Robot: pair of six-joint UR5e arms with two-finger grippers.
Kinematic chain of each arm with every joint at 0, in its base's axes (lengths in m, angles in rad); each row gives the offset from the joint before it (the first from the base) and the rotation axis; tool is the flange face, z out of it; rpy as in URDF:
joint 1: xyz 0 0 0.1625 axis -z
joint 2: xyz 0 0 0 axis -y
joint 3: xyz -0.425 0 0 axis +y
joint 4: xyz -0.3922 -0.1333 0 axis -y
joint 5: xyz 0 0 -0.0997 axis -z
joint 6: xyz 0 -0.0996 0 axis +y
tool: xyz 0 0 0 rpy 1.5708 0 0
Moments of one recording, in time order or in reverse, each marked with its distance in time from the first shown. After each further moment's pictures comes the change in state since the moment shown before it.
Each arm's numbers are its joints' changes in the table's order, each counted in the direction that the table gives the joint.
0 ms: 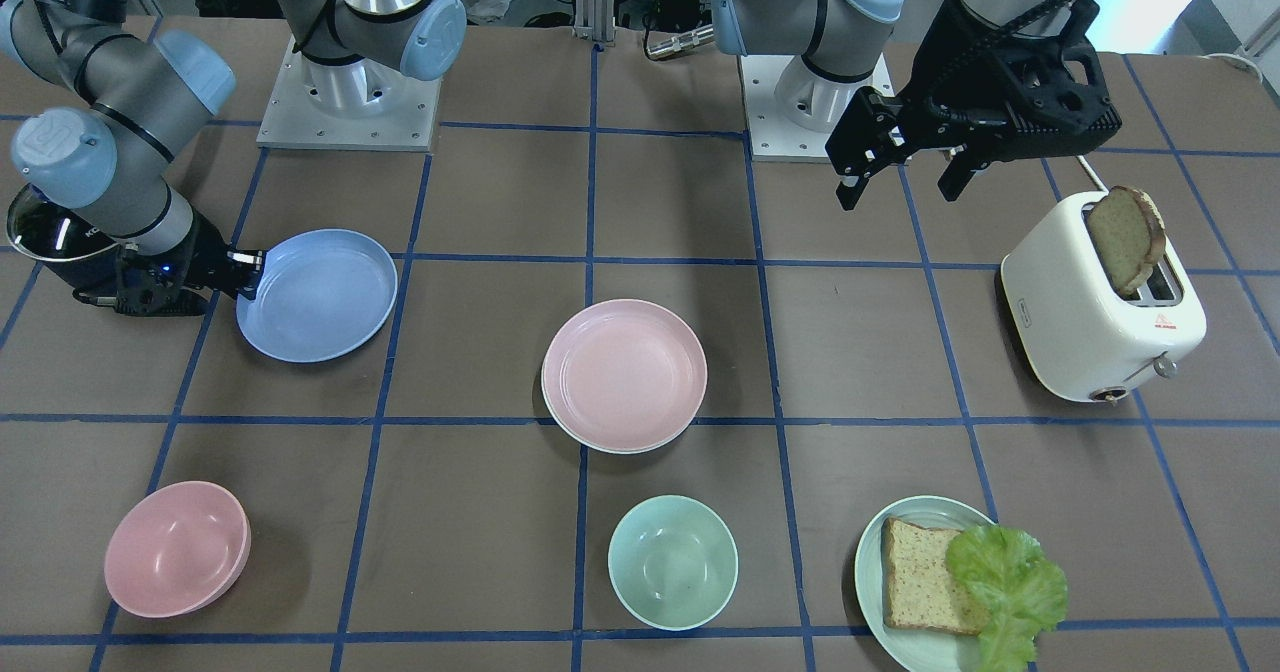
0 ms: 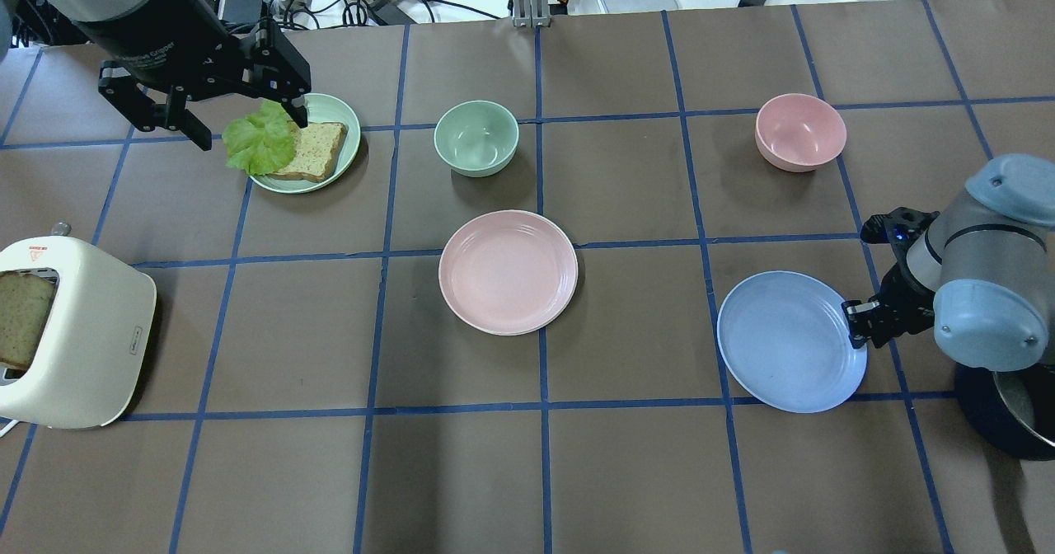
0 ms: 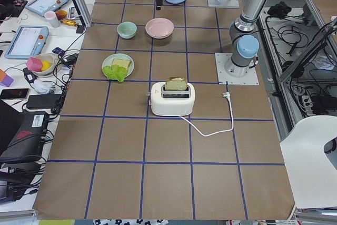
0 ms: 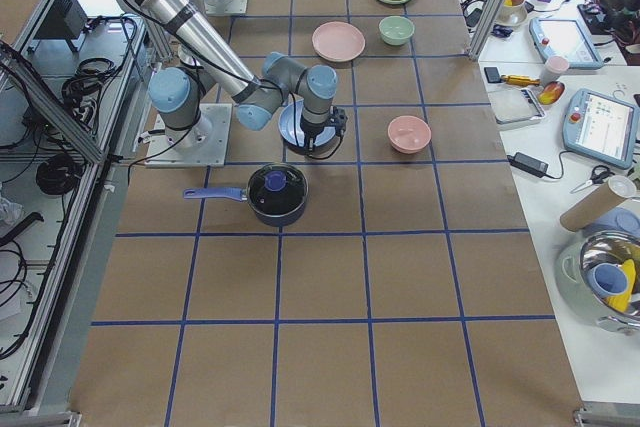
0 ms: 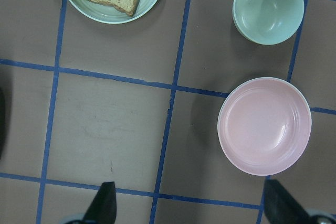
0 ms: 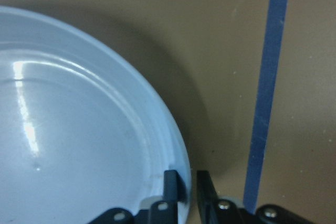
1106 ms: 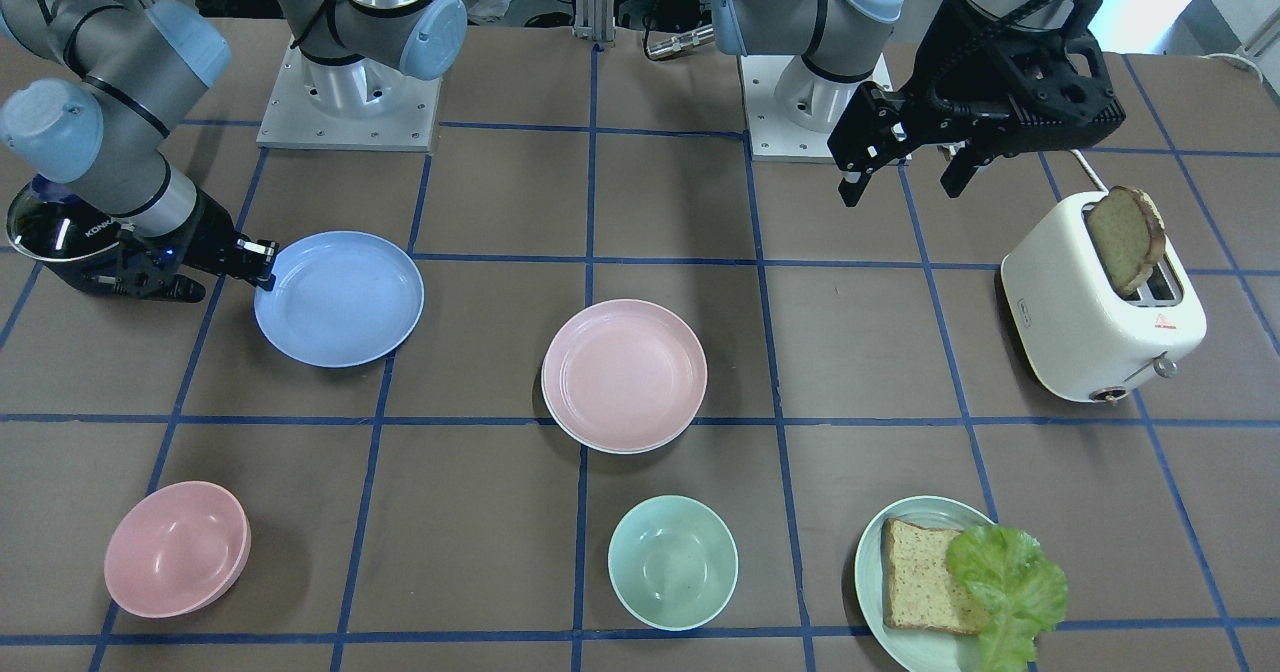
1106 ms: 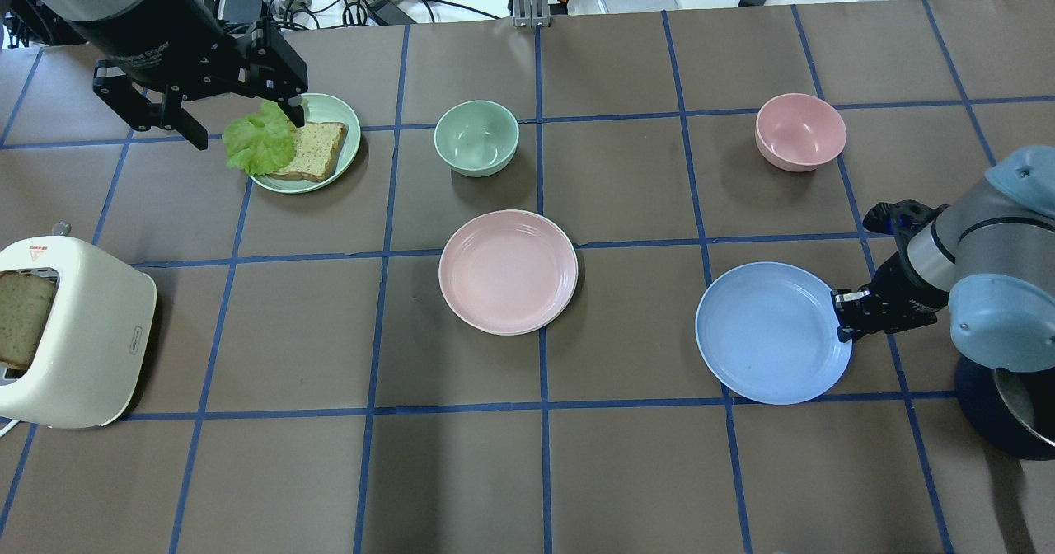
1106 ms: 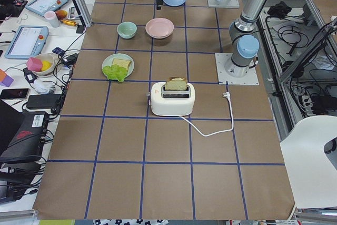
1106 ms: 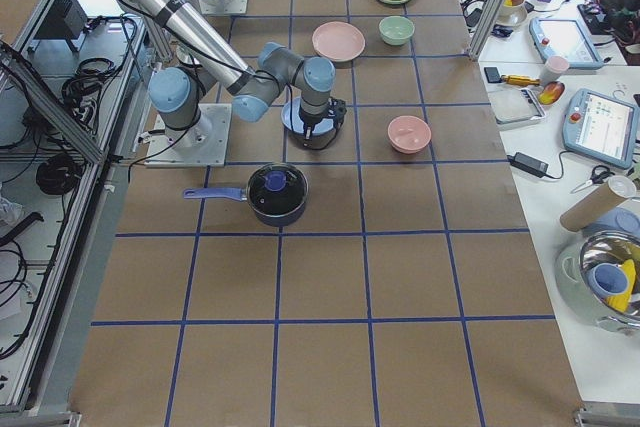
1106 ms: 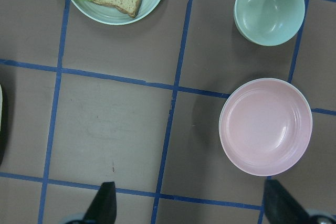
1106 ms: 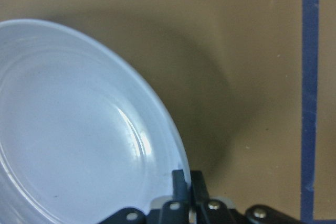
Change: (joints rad) left arm -0.001 0.007 0.001 0.000 0.003 -0.006; right arm -0.013 -0.092 0.011 0.124 0.123 -0.145
